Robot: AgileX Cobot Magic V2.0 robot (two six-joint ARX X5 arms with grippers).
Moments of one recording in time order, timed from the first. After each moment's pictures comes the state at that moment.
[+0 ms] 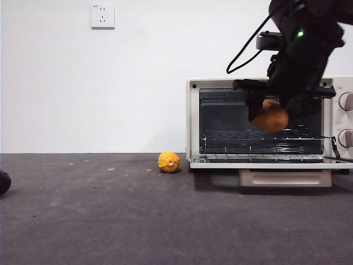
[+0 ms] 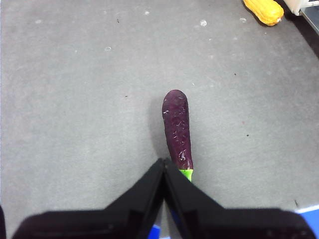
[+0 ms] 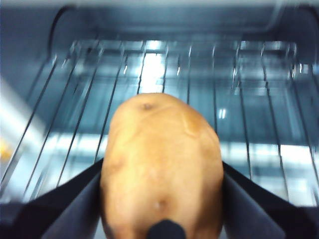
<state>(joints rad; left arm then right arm) -0.70 0.30 0.91 -1.32 -0.54 -0.33 0.35 1.64 1.01 0.07 0.23 0.18</state>
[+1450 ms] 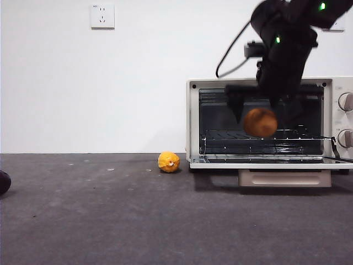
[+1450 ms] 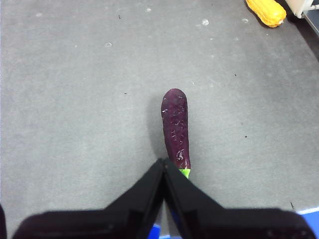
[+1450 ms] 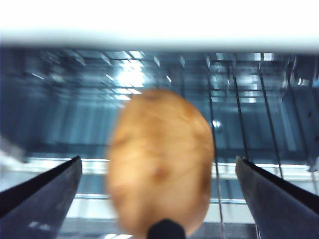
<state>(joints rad) -0.70 0.32 0.91 -1.32 -0.54 -0.37 0.37 1.74 1.20 -0.11 0.30 0.21</state>
